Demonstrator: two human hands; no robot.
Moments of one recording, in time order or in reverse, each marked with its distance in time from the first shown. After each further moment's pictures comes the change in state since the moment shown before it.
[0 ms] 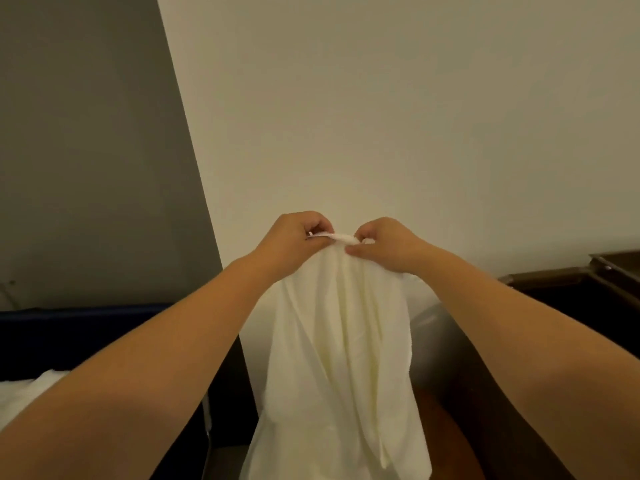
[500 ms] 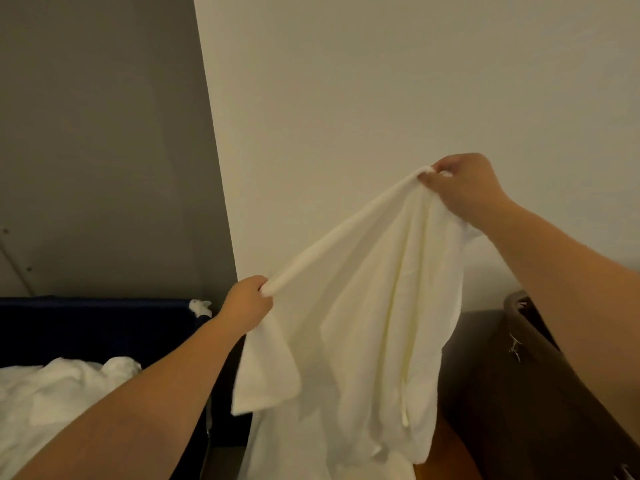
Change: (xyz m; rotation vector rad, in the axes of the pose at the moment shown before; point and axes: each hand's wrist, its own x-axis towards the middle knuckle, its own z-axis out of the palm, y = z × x) left_hand -0.063 -0.118 -0.002 0.196 0.080 -0.489; right_hand 0.015 -0.003 -0.086 0.018 0.551 0.029
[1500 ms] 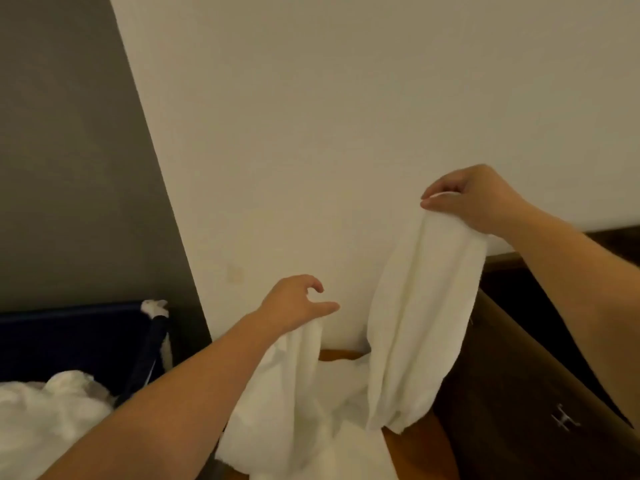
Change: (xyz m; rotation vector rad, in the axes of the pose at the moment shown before) left_hand -0.023 0.082 0.076 -0.029 -0.361 0.206; right_hand -0.047 0.053 -0.055 -0.072 -0.246 0.091
